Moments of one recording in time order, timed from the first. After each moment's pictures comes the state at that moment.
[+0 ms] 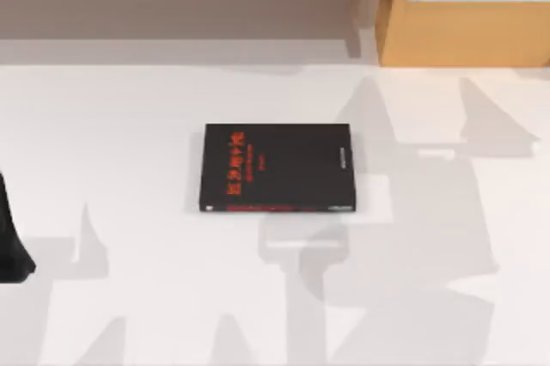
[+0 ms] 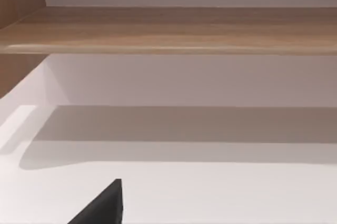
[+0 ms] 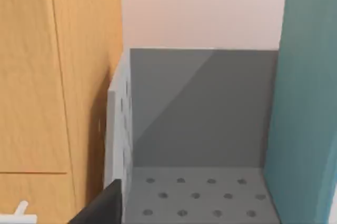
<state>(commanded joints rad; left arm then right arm) 0.00 0.00 0.00 0.00 0.00 0.00 -0.37 1.64 1.14 0.48 -0.34 -0.01</state>
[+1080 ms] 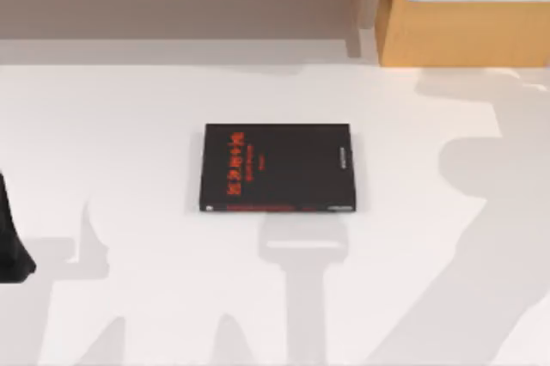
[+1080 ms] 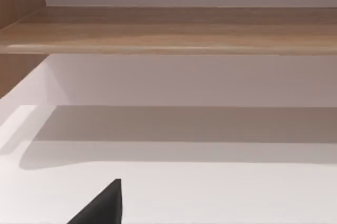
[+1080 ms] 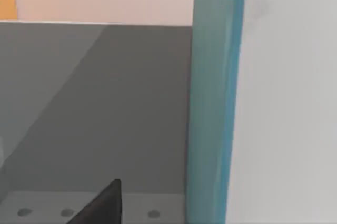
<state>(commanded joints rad) 0.00 0.00 0.00 0.00 0.00 0.00 -0.44 2.07 1.50 0.57 -0.41 -0.01</state>
